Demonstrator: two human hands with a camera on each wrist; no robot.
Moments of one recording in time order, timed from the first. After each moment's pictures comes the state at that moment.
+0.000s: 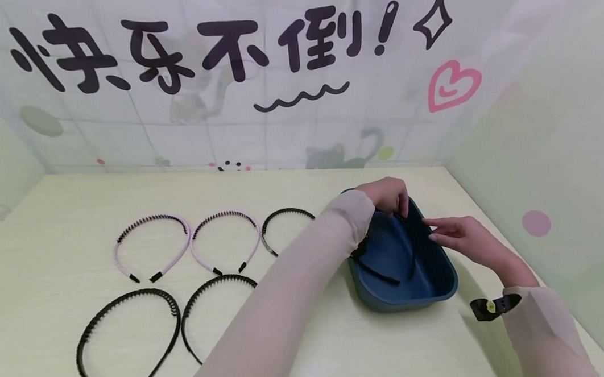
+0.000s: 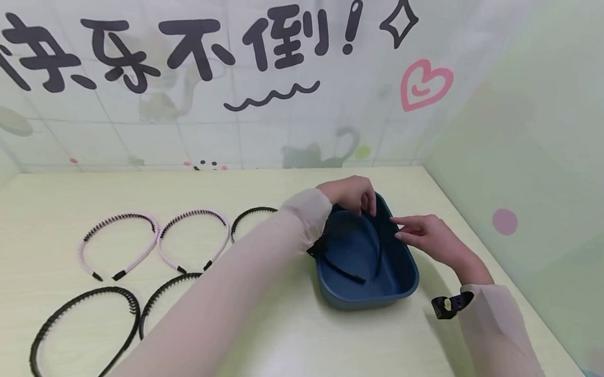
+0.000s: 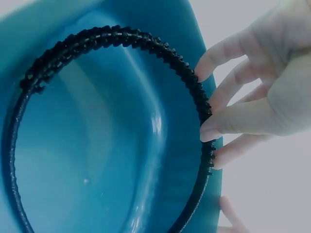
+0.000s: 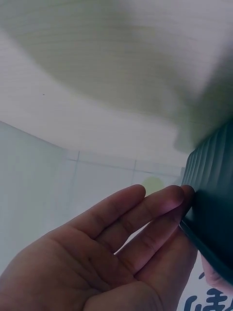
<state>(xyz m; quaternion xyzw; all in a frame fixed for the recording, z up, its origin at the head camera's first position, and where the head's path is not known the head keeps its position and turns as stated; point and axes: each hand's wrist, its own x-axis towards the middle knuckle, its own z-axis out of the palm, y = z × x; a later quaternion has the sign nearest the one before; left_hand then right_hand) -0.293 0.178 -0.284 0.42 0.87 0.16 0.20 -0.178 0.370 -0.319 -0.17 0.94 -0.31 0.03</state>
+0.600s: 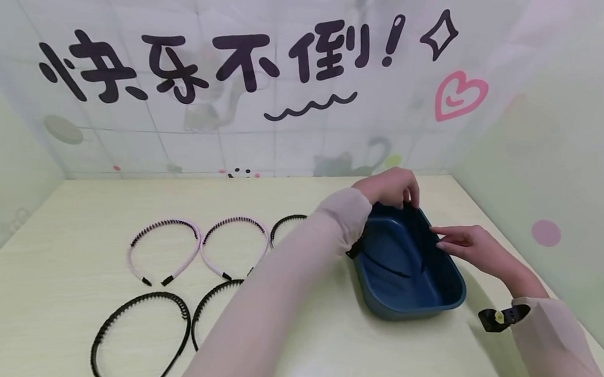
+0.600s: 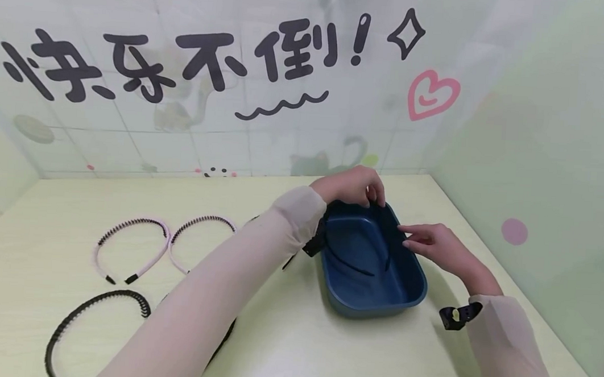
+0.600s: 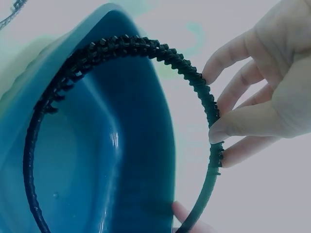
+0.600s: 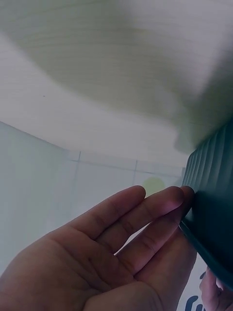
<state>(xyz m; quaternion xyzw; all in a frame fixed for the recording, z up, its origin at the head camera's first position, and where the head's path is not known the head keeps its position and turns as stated) -0.288 0.160 -0.248 0.48 0.85 0.18 0.15 -0.175 0.368 -0.319 -0.18 0.94 -0.30 0.01</state>
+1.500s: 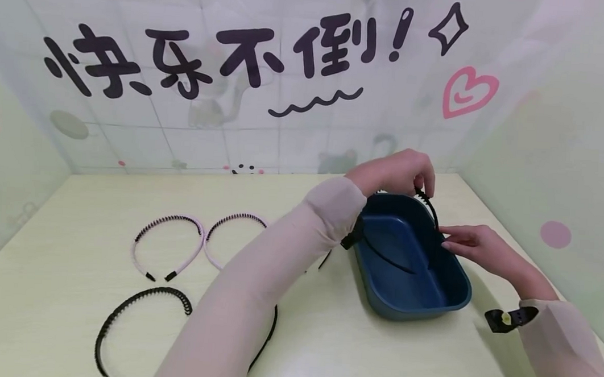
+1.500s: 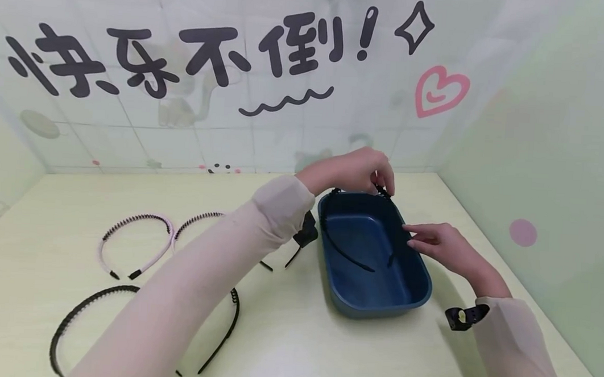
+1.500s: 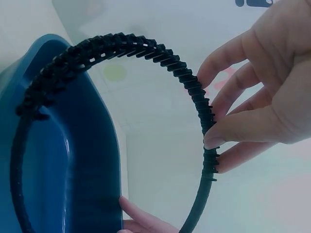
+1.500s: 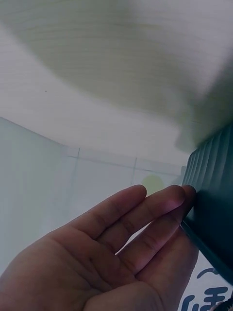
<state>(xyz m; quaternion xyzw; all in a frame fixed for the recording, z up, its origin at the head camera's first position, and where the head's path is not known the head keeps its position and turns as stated) -0.273 0.147 -0.209 0.53 0.83 0.15 0.10 -0.178 0.372 -0.323 -0.19 0.94 -0.30 0.01</state>
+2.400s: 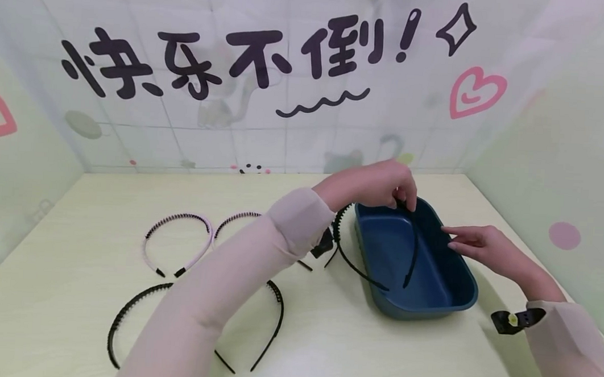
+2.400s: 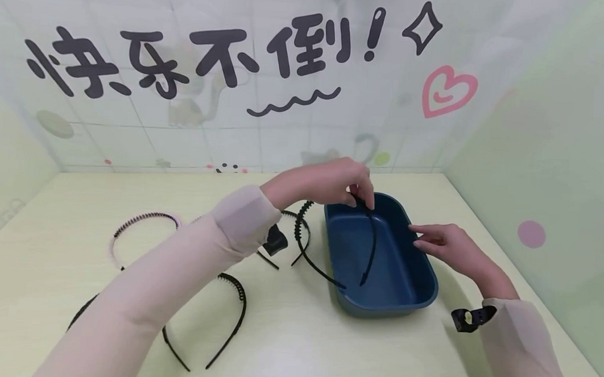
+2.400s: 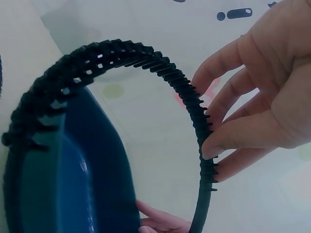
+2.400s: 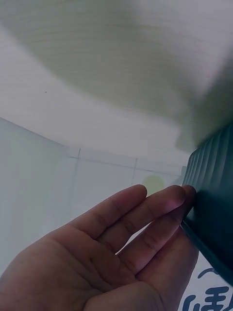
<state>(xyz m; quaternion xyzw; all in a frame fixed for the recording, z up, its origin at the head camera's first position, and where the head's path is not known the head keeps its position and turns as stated) -0.247 0.096 -0.206 0.55 0.81 0.14 0.12 -0.176 0.368 -0.322 -0.20 0.94 -0.29 -0.01</state>
